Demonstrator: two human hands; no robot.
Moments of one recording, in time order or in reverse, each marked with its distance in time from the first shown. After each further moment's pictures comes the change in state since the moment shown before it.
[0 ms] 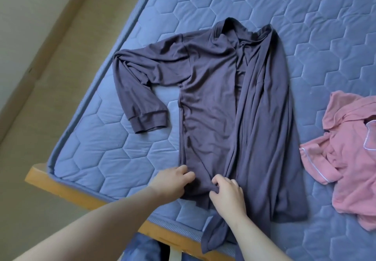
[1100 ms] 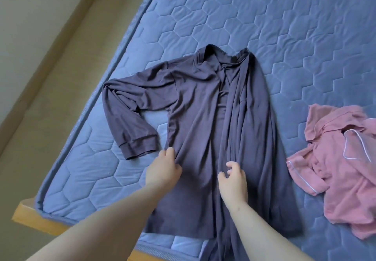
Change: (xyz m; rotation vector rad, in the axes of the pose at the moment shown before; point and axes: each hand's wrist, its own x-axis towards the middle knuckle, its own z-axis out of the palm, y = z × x) left_hand 0.050 -0.004 -0.071 -0.386 0.078 -0.695; right_hand 0.044 -0.011 -0.053 0.585 0.247 0.373
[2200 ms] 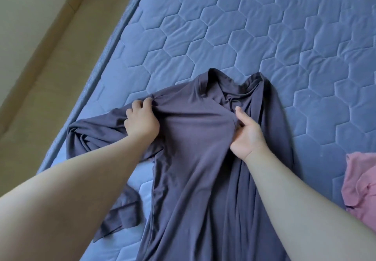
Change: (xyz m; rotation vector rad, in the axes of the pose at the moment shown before) left_hand 0.246 0.041 -0.102 -0.031 0.324 -0.152; right_hand 0.219 -0.170 -0.028 1.327 -0.376 0.196
